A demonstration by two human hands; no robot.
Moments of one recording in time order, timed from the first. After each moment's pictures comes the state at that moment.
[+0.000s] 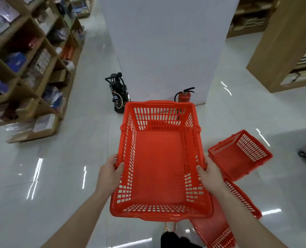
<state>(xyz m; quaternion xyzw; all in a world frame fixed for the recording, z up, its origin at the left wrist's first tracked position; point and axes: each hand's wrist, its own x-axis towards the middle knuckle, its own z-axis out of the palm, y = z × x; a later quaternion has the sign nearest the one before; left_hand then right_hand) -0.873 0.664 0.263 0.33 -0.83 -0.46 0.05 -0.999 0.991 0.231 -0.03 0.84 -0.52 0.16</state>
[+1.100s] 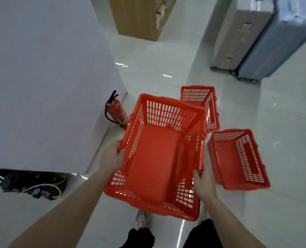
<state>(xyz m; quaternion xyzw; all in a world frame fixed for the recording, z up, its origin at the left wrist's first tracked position) -1.440 0.532 0.154 -0.17 -0.91 -0.29 -0.24 -1.171 0.733 0.108 0.50 0.69 -0.51 -0.07</state>
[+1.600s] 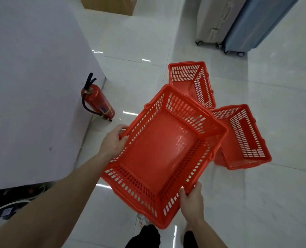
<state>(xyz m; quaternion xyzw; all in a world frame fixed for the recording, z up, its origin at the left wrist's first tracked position) -1.515 0.555 0.015 -0.32 -0.85 -0.27 -0.32 -1.181 0.601 -0.017 0.66 0.57 -0.49 -0.02</state>
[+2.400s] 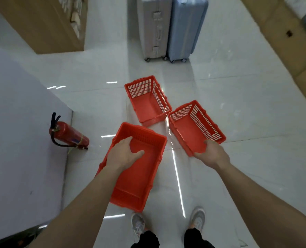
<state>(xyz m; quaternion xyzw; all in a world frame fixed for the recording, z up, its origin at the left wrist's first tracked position) -1.356 0.652 0.135 -0.46 -0.83 -0.11 -0.30 -1.047 0.794 0.146 0.65 0.69 -0.28 0.11</state>
